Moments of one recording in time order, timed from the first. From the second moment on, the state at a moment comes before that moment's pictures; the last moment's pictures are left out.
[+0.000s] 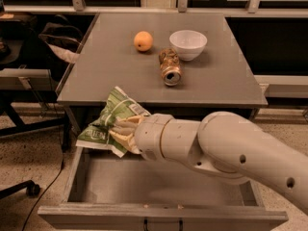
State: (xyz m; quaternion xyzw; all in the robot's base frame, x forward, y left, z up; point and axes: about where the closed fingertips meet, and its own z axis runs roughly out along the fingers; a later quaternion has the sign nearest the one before) arm 0.451 0.080 0.836 -0.45 0.70 0.25 0.50
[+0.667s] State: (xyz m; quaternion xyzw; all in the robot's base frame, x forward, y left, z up) arm 0.425 0.072 0.805 -0.41 0.73 0.23 0.50
